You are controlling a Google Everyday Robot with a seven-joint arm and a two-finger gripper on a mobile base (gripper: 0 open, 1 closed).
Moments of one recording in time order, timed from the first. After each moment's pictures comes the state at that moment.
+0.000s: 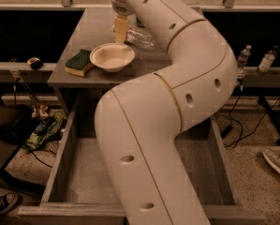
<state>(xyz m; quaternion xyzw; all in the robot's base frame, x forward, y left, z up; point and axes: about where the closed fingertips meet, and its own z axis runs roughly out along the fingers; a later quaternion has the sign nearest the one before) 0.860 0.028 0.923 -0.57 0.76 -0.18 0.26</state>
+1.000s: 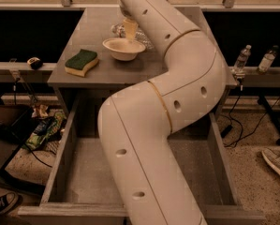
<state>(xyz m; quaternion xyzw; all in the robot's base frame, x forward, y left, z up) 0.887 -0.005 0.904 -0.52 0.79 -0.21 0.25</state>
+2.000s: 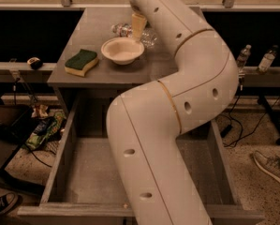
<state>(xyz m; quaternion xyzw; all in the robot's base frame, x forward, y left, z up) 0.893 -0.037 0.923 -0.51 0.78 -0.24 0.27</state>
